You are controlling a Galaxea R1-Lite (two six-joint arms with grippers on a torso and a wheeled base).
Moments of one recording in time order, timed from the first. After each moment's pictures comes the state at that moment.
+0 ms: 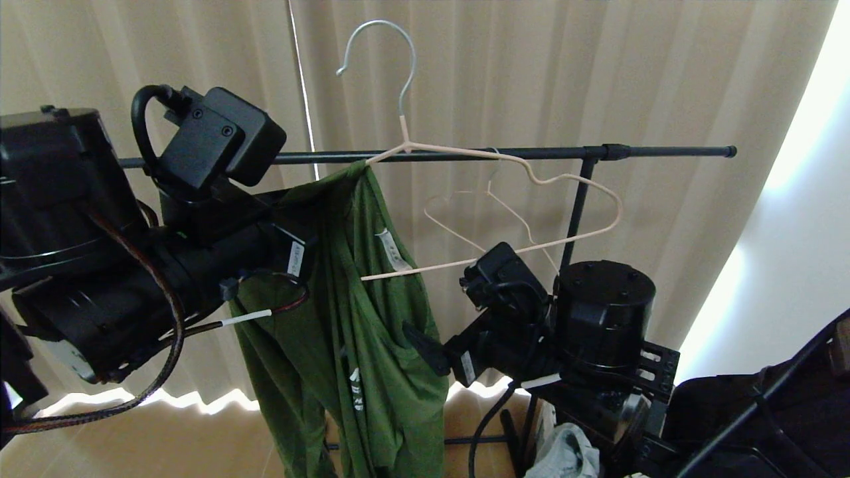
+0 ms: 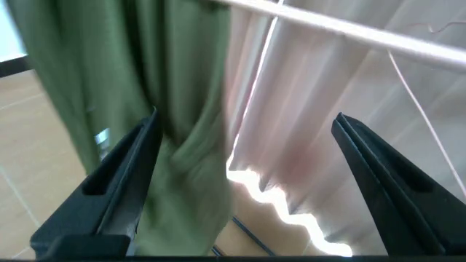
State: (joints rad) left arm -0.60 1.46 -0.81 -0.63 0.24 0.42; right arm 0.82 1.91 -0.77 -0.96 -0.12 -0.08
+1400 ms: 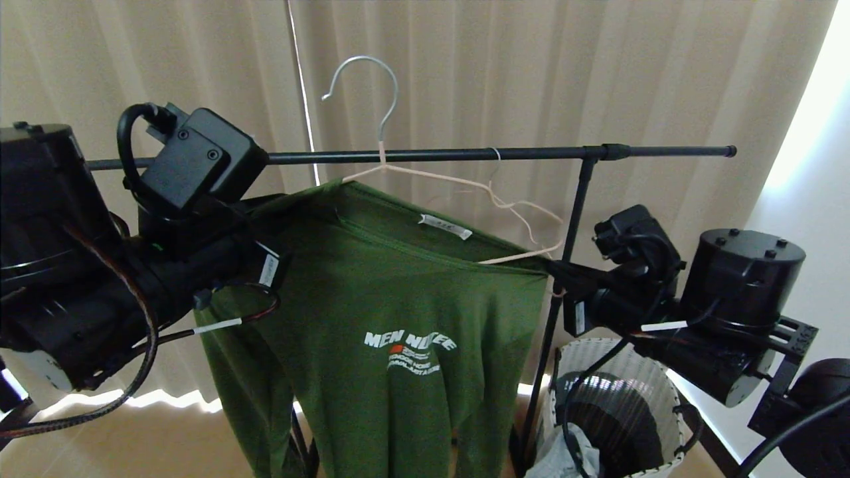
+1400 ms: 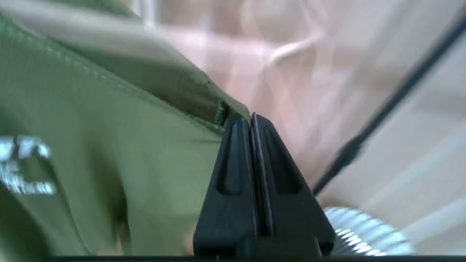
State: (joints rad) left arm -0.53 1.42 -0.75 -0.63 0.24 0.53; right arm 0.52 1.71 -0.60 -0.95 -0.18 -0.10
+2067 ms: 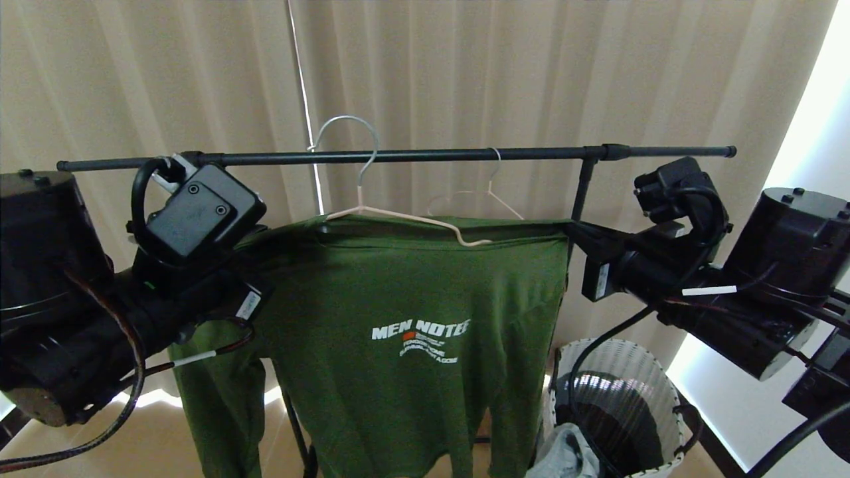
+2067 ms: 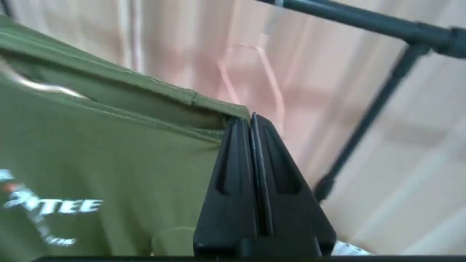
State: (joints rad) left arm -0.49 1.40 -0.65 -0.63 0.32 0.64; right arm 0.51 1.63 -0.66 -0.93 -0.16 -0.11
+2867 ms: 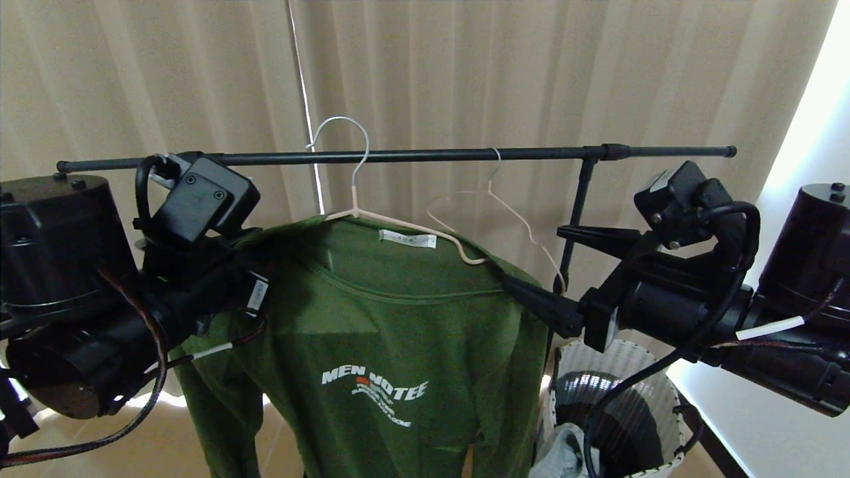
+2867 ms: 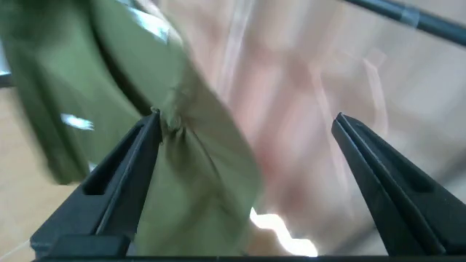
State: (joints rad) left arm -0.50 1.44 -0.67 -0.64 0.40 0.47; right arm 0.65 1.51 -0.68 -0.73 0.06 -0.13
